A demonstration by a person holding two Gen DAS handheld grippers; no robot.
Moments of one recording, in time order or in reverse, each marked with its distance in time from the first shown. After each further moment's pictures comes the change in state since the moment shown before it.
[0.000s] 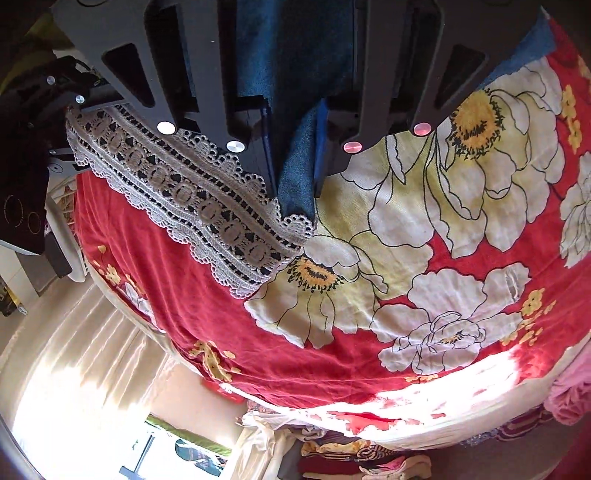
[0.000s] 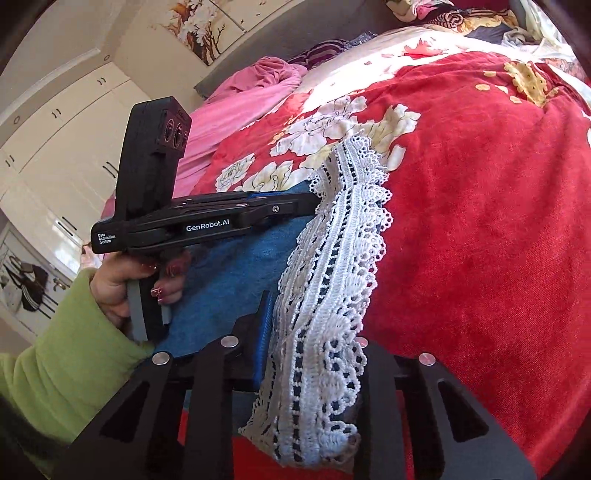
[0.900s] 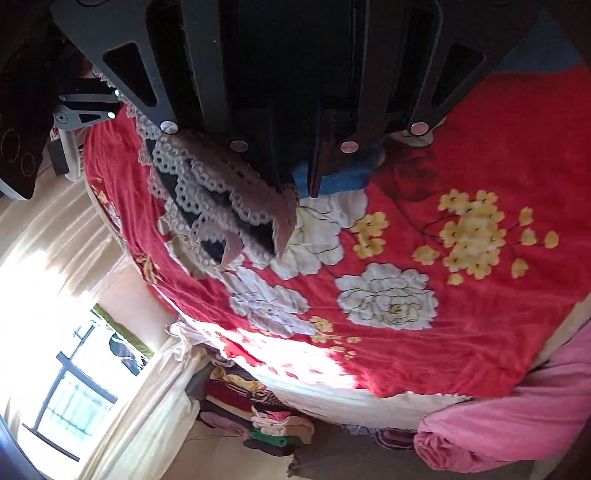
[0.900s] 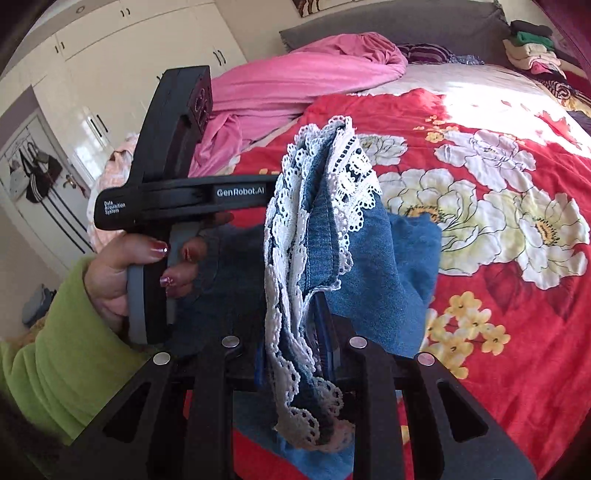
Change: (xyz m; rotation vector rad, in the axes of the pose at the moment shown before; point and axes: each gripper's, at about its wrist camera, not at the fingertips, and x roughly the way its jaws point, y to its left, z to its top) left arm -0.138 0.112 -0.098 -0.374 -0.247 0.133; right arm 0.091 0.169 0.003 -0.362 0.162 0.036
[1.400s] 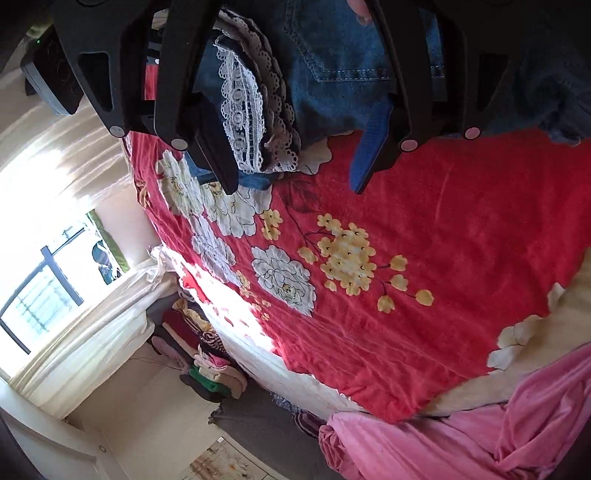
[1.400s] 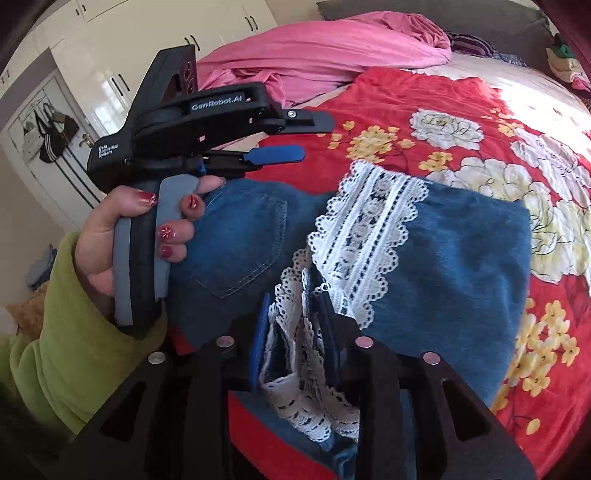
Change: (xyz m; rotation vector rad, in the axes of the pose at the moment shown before) left arm -0.071 0.081 -0.029 -0.328 -0.125 -0.021; right arm 0.051 0.059 -0.001 -0.099 0.111 0.063
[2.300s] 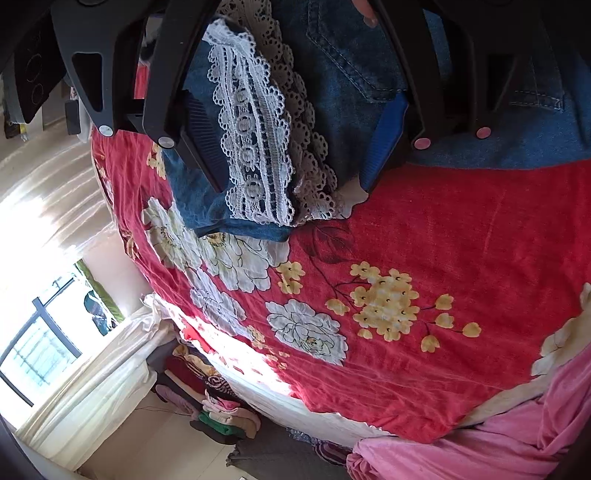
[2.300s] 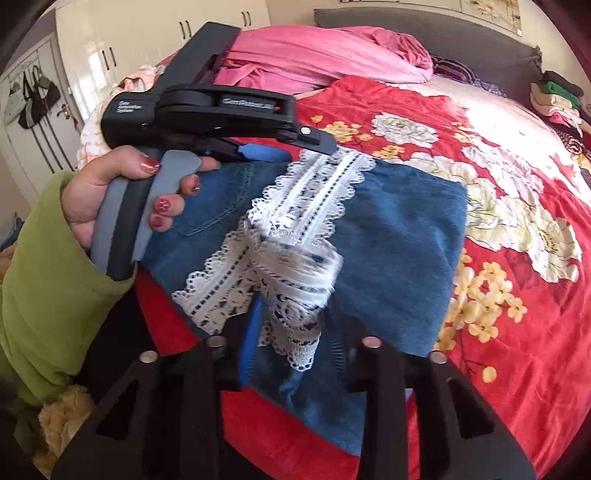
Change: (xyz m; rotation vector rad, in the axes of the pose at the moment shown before) left arm 0.034 -0.031 -0.024 0.126 0.125 0.037; right arm -0.026 0.005 -0.045 -0.121 -0.015 -0.169
